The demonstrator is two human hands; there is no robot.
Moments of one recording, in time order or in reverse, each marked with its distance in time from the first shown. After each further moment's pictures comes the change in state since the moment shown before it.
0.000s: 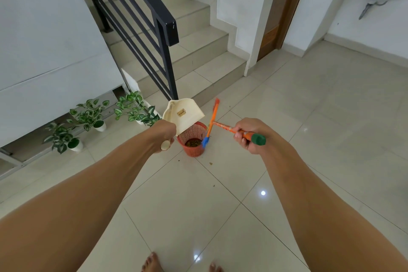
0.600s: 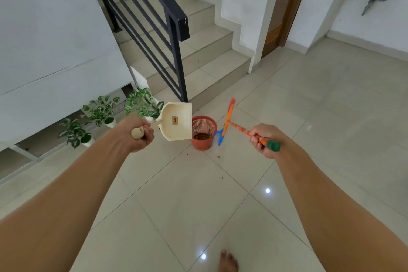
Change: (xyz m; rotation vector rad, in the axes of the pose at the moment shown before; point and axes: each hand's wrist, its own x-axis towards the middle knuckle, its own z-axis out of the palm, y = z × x) left_hand -0.047 -0.057 -0.109 -0.720 -0.133 -0.180; right_hand -0.016 0.067 0.001 0.061 0.061 -0.028
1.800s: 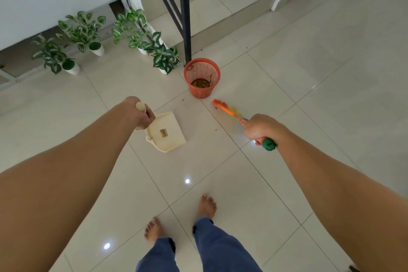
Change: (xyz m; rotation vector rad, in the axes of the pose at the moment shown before) left_hand 0.147 -0.080 -0.007 -0.542 0.501 -0.292; right_hand 0.074 0.043 0.023 -1.555 -0.020 0.027
